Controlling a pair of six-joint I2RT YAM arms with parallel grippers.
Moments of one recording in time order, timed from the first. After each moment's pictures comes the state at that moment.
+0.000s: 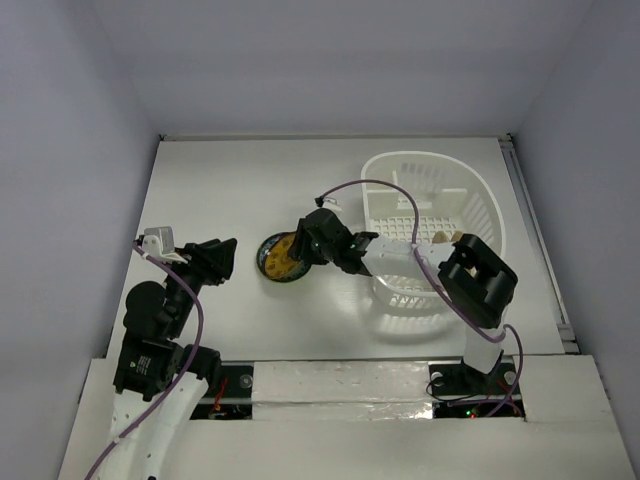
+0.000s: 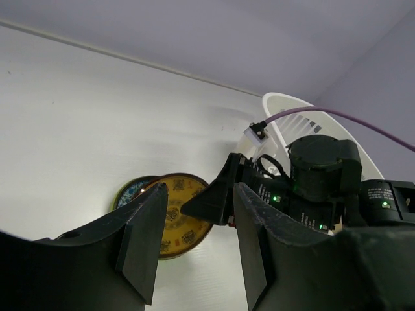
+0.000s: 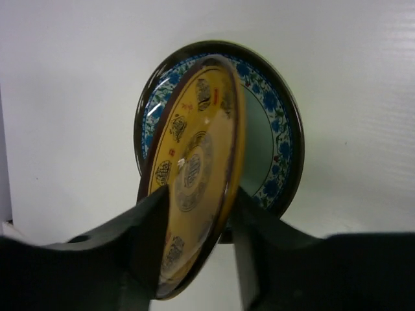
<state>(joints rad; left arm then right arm) -0.26 0.26 0.63 -0.36 0.03 -0.51 0.93 1.87 1.25 -0.03 0.19 0.90</state>
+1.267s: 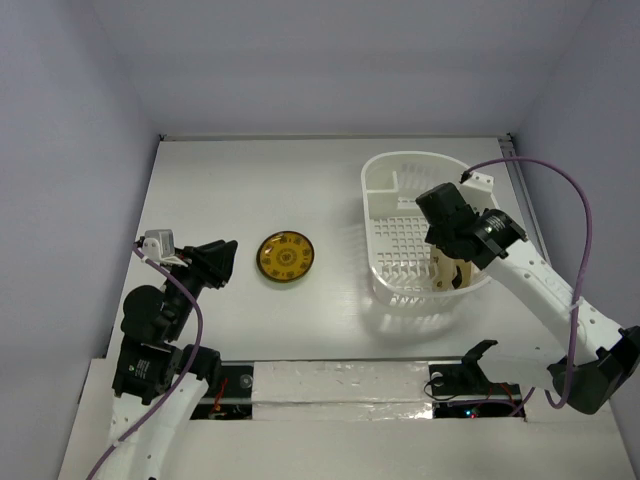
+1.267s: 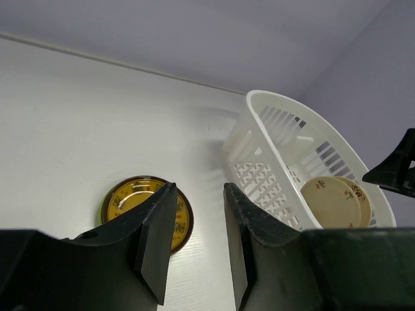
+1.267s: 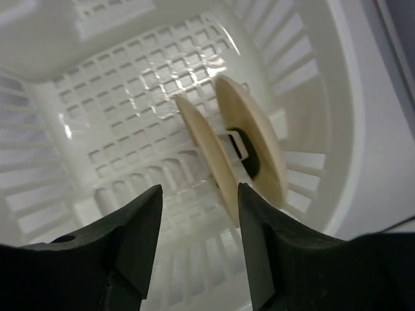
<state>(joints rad) -0.26 0.24 0.63 -0.35 0.07 -0.51 0.62 1.17 1.26 -1.08 0.73 0.81</state>
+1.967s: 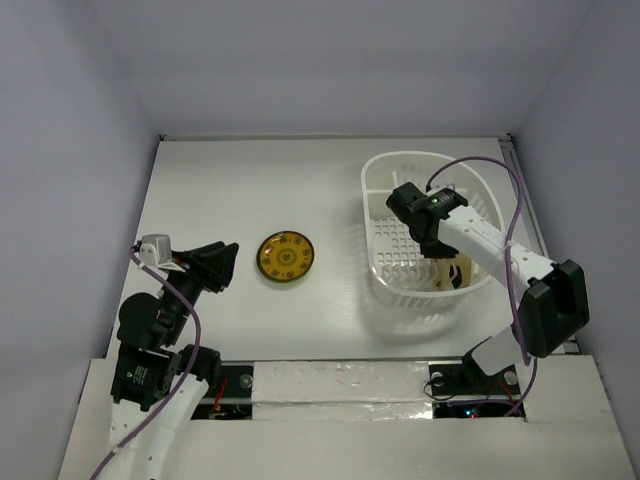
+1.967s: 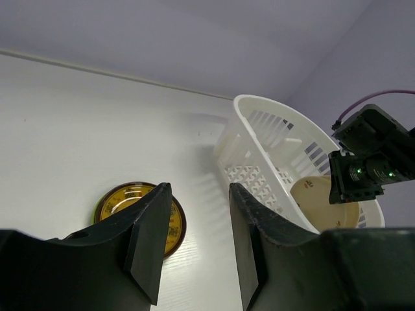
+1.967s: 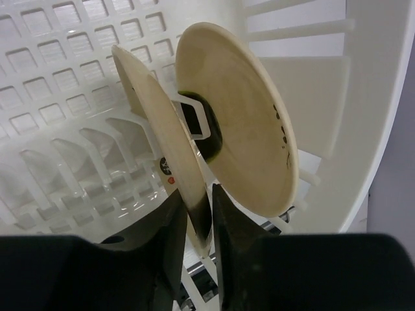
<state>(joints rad) -0.26 0.20 0.63 -0.34 0.10 -0.50 0.56 1.51 1.28 -1.24 0.69 0.68</state>
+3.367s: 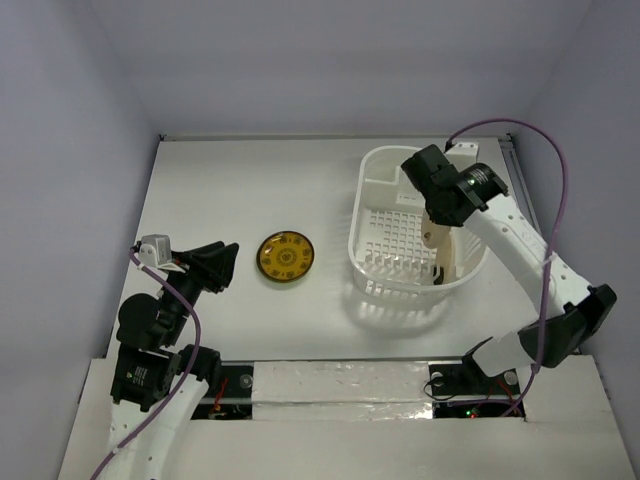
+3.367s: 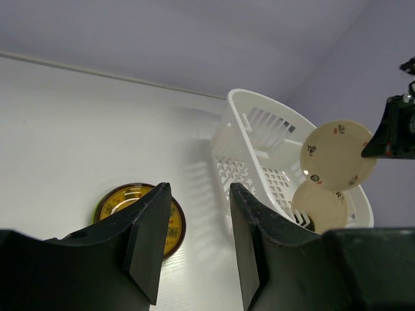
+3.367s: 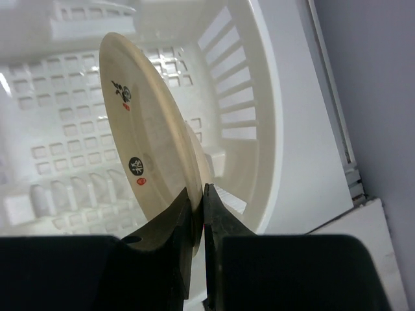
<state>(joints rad) -0.26 0.20 0.63 -0.34 0.11 -0.50 0.57 1.46 1.63 -1.35 0.77 0.67</state>
